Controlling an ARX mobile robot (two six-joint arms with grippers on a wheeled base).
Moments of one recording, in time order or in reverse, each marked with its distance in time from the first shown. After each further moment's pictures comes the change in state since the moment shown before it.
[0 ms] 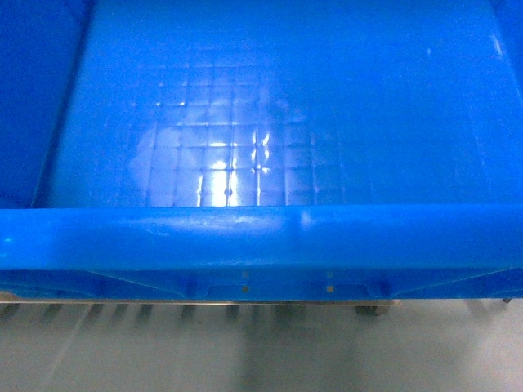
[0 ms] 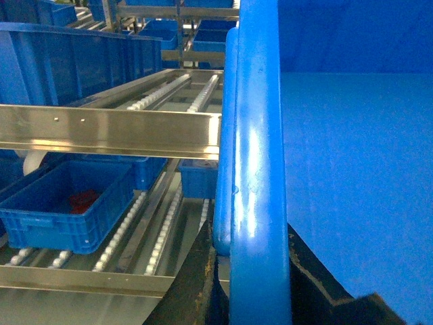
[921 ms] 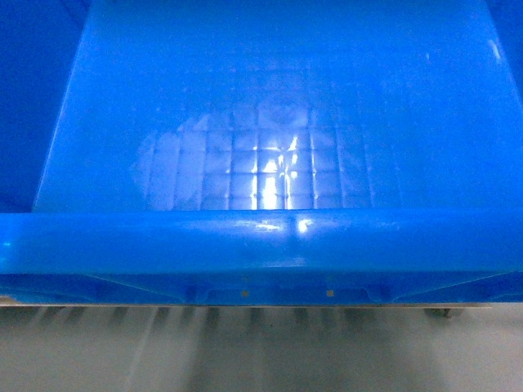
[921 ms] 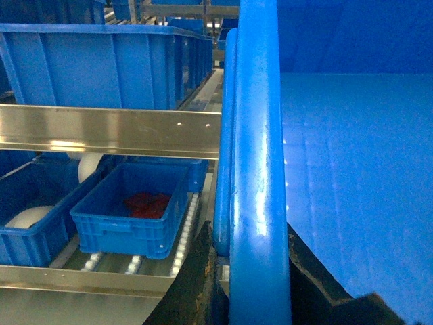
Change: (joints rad) left arm 0.000 0.000 0.000 -0.006 0.001 0.000; right arm 0.000 0.000 0.000 -0.003 0.000 0.000
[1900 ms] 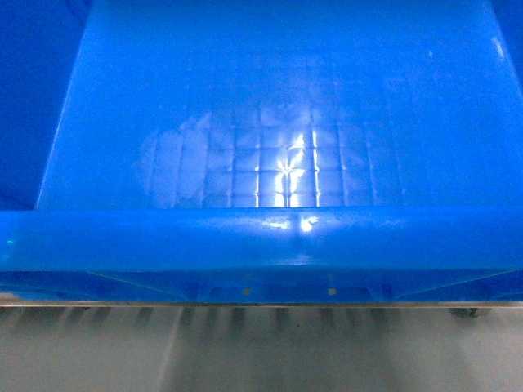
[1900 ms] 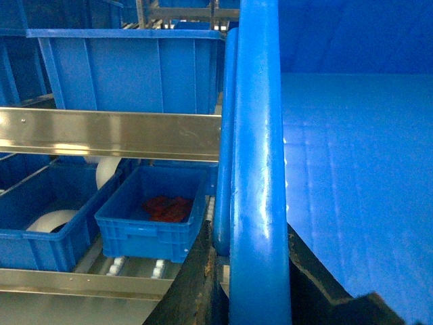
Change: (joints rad) left arm 0.005 -0.001 0.000 0.004 0.000 0.000; right arm 0.000 0.000 0.000 0.001 -0.002 0.000
